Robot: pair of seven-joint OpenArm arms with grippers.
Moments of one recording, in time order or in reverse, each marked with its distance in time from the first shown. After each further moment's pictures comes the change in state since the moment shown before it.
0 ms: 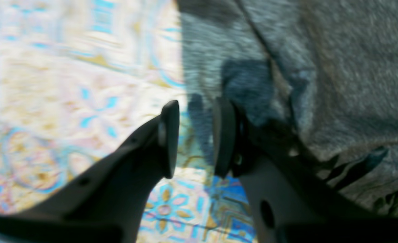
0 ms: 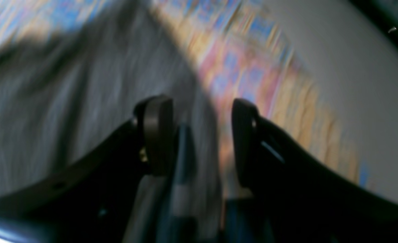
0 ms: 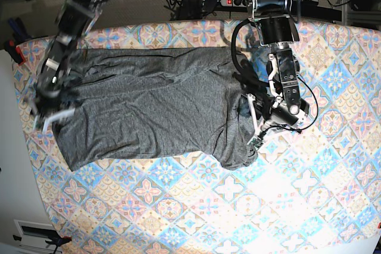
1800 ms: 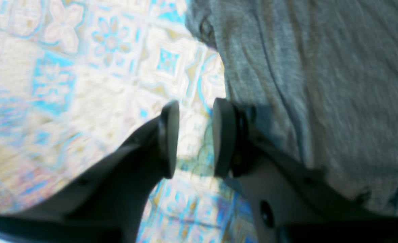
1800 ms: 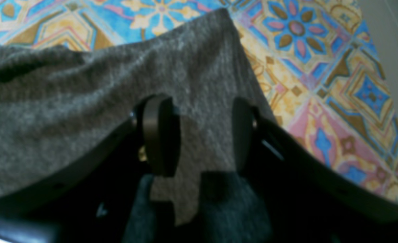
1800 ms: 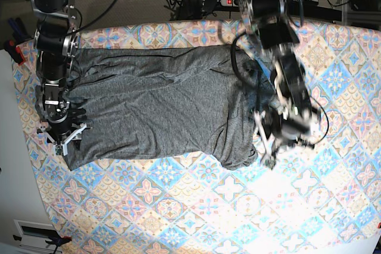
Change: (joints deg) left arm -6.7 1.0 -6.1 3.0 0.5 0.0 -0.2; right arm 18.8 10.3 -25.1 -37.3 0.1 0.5 9.9
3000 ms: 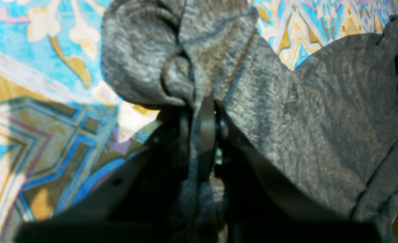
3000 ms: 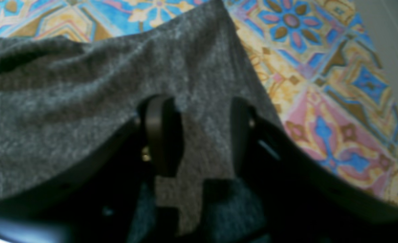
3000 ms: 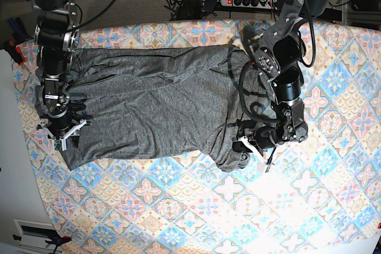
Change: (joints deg) left arm -17.6 -3.0 -19.6 -64.5 -1.7 0.2 -36.2; right arm -2.4 0.2 -0.1 0.5 1.2 0.2 2.2
